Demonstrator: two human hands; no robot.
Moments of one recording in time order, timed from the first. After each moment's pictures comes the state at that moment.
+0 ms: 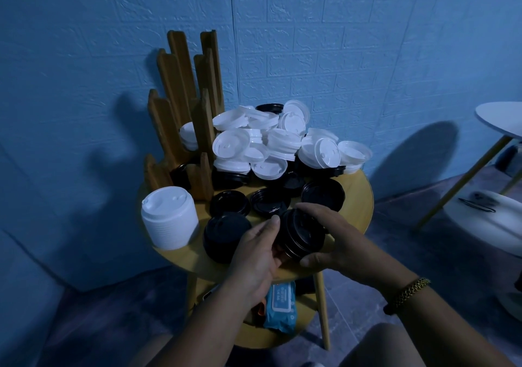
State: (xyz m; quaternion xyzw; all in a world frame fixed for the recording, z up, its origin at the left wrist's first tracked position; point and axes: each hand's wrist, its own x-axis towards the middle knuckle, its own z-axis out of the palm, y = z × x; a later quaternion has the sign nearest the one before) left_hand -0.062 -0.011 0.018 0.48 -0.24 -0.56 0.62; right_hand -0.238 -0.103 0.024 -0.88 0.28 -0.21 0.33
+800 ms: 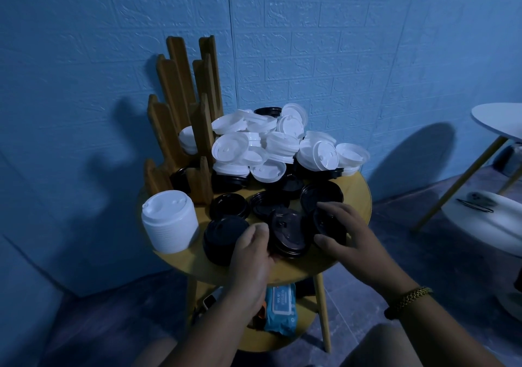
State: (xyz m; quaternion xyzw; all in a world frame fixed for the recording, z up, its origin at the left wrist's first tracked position) left_hand -0.067 -0.005 0.016 0.54 -0.23 -0.48 0.65; right_hand -0.249 -0.101 0.010 -0.80 0.36 -0.33 0.33
